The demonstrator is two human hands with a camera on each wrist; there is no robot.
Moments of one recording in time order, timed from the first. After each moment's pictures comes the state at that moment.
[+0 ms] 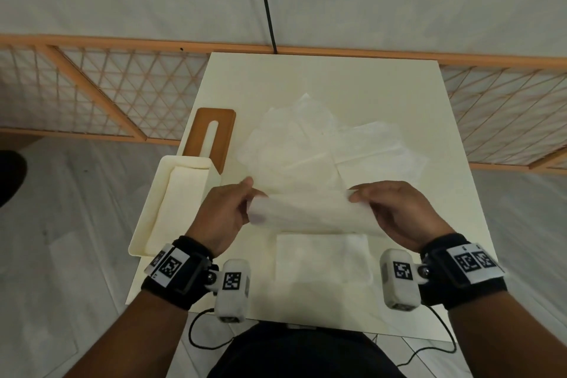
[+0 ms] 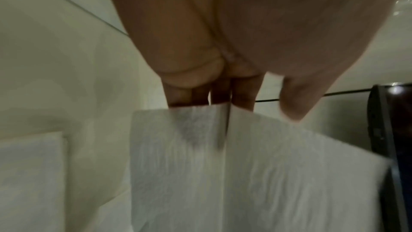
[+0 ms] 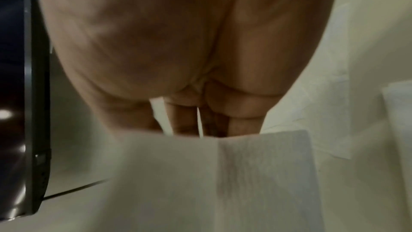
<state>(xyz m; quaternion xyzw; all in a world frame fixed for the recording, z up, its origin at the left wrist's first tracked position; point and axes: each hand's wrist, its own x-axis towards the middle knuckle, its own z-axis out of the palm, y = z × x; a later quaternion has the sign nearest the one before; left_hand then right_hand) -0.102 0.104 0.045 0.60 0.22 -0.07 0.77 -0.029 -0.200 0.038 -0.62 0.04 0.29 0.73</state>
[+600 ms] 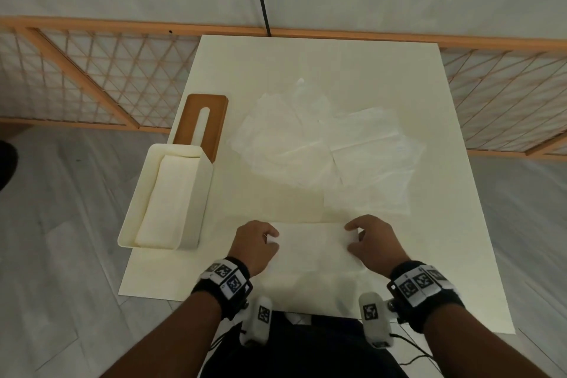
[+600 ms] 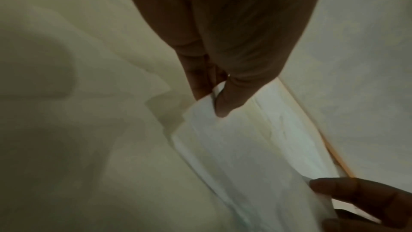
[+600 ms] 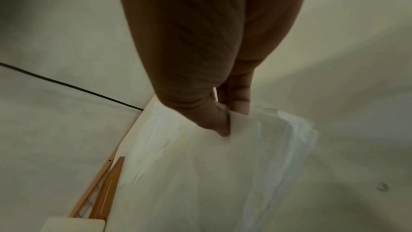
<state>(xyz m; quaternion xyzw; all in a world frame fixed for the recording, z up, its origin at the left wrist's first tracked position) -0.137 0.060 -0.062 0.90 0.16 -0.18 0.35 -0.080 -0.210 -0.058 -0.91 -0.02 0.24 0.32</state>
